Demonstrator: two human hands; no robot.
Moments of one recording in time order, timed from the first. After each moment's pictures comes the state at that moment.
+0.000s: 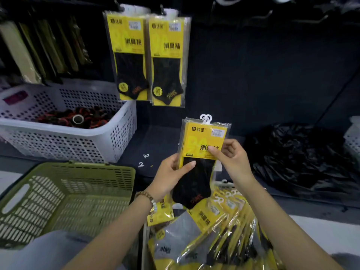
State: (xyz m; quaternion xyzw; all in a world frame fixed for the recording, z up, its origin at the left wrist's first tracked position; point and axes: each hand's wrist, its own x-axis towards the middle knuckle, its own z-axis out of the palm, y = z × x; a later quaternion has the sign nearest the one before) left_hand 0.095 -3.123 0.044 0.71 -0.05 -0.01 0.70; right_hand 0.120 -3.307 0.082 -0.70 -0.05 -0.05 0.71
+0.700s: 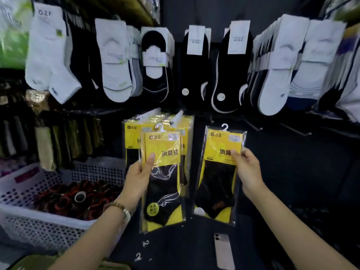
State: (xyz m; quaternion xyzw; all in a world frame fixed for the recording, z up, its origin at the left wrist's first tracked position) left_hand 0.212 -3.033 0.233 0.77 0.00 0.27 0.58; right_hand 0.267 -3.294 0.258 -0.65 -0.04 -0.15 0.74
